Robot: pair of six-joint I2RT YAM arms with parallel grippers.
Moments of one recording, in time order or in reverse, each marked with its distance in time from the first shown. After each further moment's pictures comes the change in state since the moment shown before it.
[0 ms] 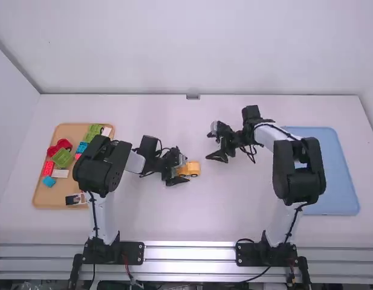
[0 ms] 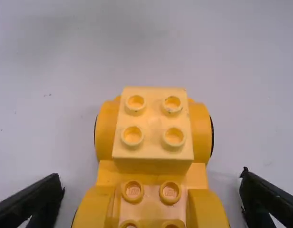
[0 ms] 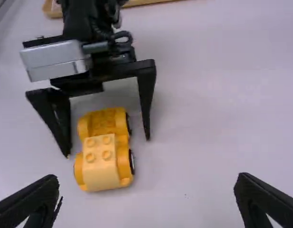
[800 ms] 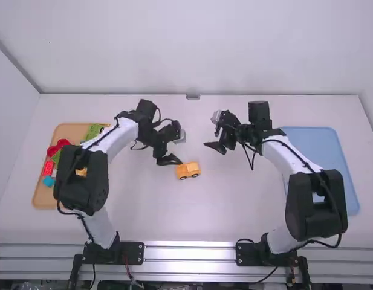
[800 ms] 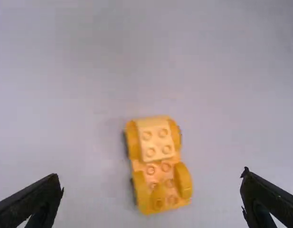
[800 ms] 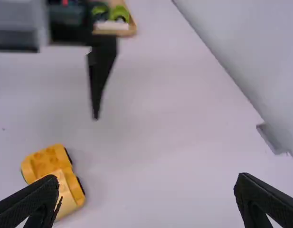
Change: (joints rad) left arm 0.022 -0.227 0.521 -1.089 -0.180 0.205; right arm 0.034 -0.327 -0.198 0.385 0.128 0.338
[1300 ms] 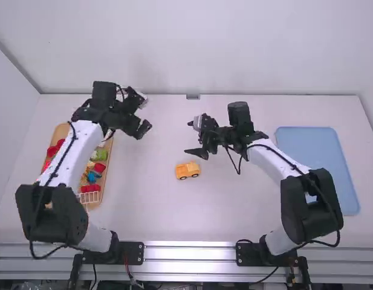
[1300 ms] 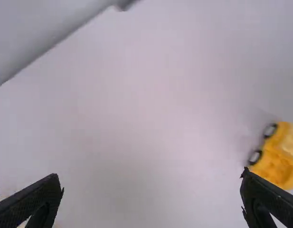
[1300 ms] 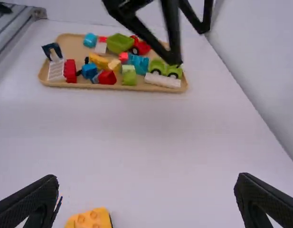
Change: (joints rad) left arm 0.199 -0.300 0.014 0.111 -0.499 -0.676; right arm 0.171 0.000 0.001 0.139 -0.097 0.089
